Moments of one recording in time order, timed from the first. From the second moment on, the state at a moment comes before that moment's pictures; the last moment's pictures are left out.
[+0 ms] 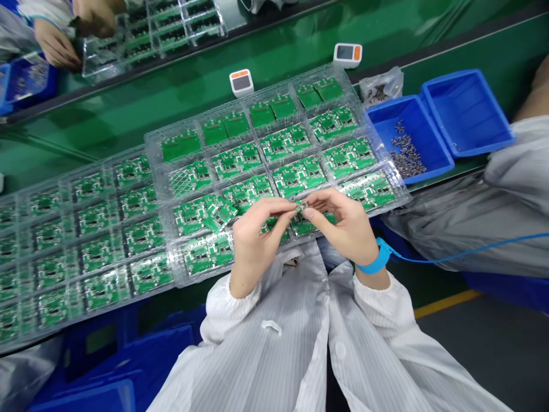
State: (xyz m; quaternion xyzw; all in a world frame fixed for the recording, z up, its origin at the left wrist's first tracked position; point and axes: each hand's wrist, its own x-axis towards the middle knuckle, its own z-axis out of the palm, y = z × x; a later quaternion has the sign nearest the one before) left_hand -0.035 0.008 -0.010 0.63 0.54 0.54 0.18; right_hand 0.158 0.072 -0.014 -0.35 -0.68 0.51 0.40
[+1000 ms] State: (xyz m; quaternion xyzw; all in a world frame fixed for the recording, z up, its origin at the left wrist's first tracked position) left_hand -0.035 0.005 -0.007 0.61 0.54 0.55 0.20; right_hand 0.158 0.074 -0.013 -0.35 -0.70 0.48 0.40
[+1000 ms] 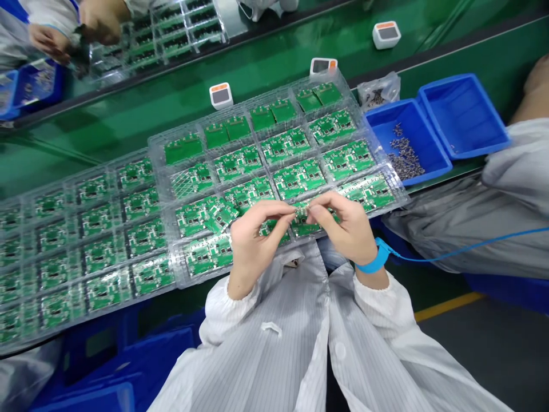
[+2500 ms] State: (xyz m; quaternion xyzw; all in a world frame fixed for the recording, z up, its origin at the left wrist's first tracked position) left_hand -0.034 0.005 -0.007 0.58 0.54 0.55 0.27; right_hand 0.161 0.077 -0.015 -0.32 -0.70 0.49 0.41
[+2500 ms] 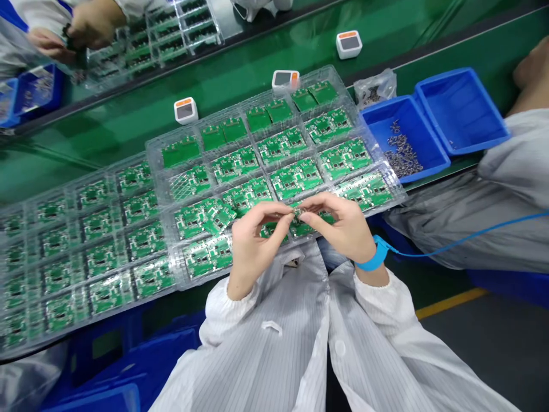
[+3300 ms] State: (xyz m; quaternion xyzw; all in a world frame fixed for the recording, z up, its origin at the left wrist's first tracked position) left_hand -0.039 0.007 -0.008 0.60 0.52 0.54 0.26; right_hand 0.162 0.074 -0.017 -0.34 -0.69 0.48 0.42
